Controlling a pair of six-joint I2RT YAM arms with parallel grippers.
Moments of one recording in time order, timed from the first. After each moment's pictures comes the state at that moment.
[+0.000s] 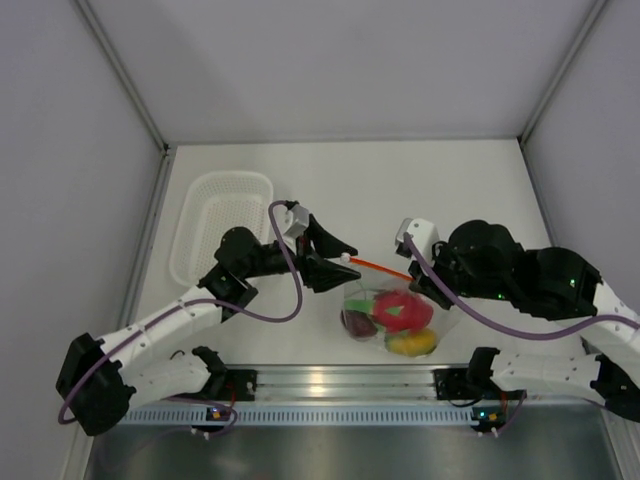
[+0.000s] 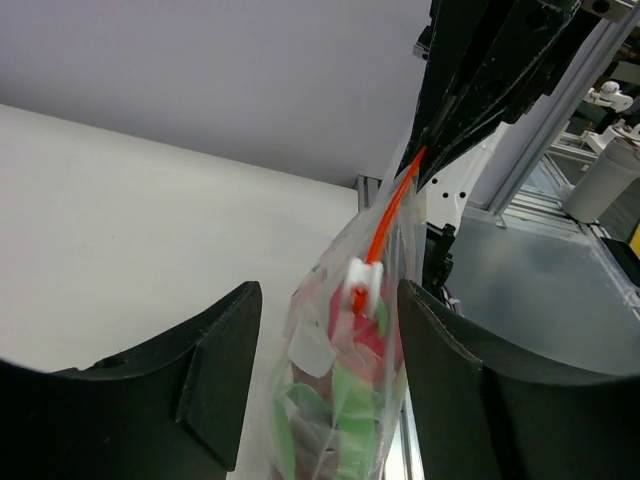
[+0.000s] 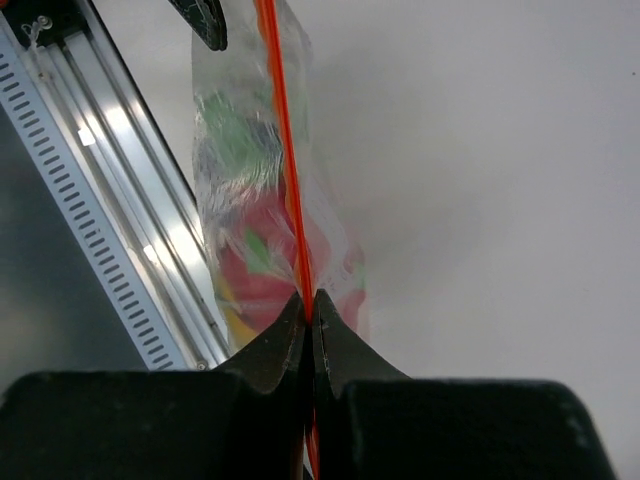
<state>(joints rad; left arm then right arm) -0.75 1.06 0.69 0.58 0.74 -0.39 1.08 0.93 1.42 -1.19 0.08 -0.08</state>
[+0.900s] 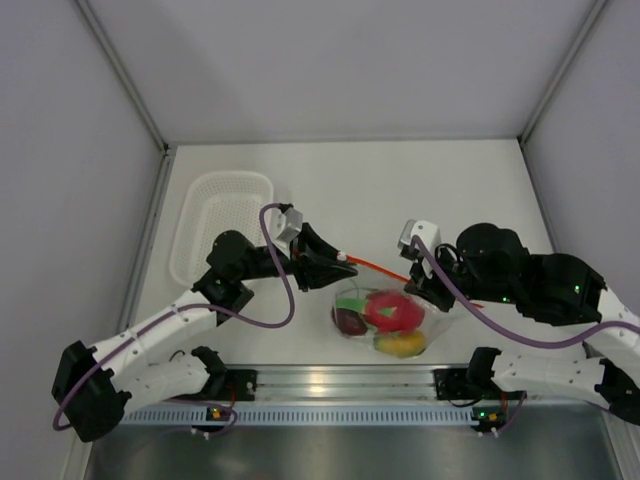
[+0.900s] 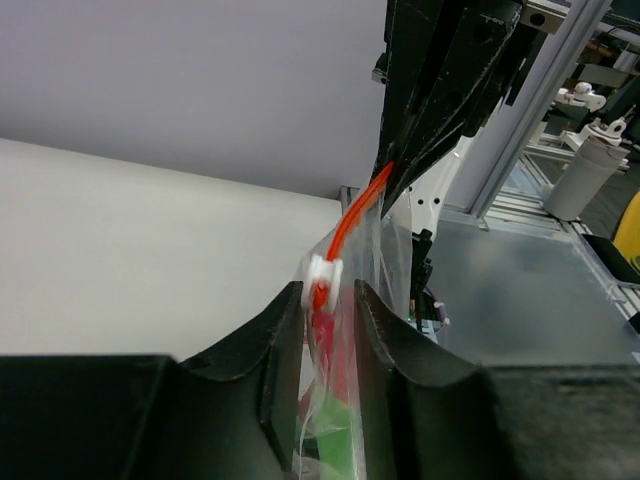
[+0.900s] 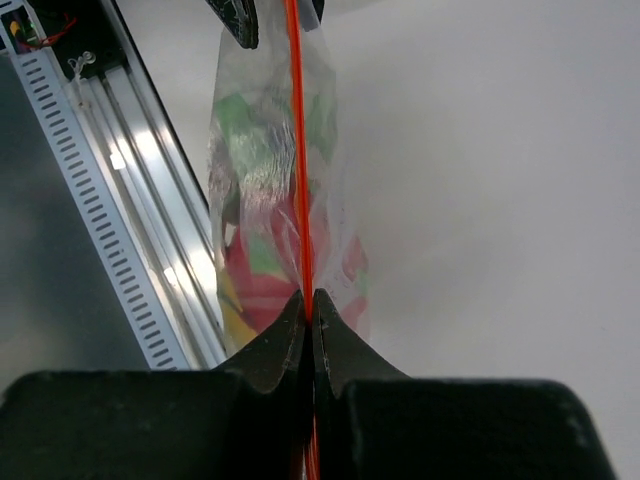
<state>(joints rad) -0.76 1.00 0.69 0.59 0.77 -0.40 1.08 0.88 1.37 -1.11 0.02 -0.08</state>
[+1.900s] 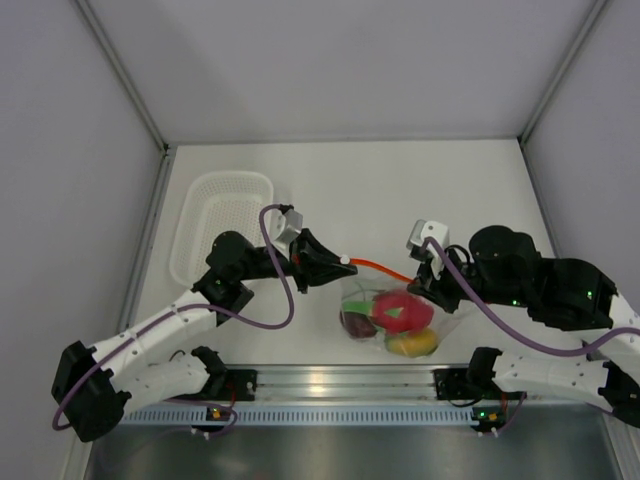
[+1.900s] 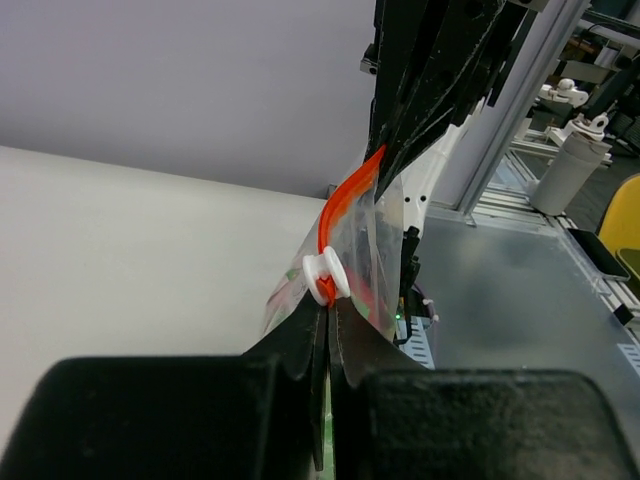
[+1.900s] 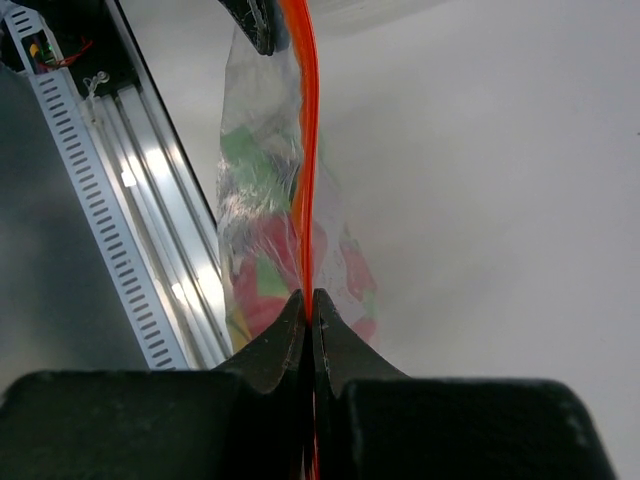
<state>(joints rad) -0.77 1.00 0.69 0.60 0.80 -0.42 1.08 0.84 1.36 -1.08 0.00 -0.08</state>
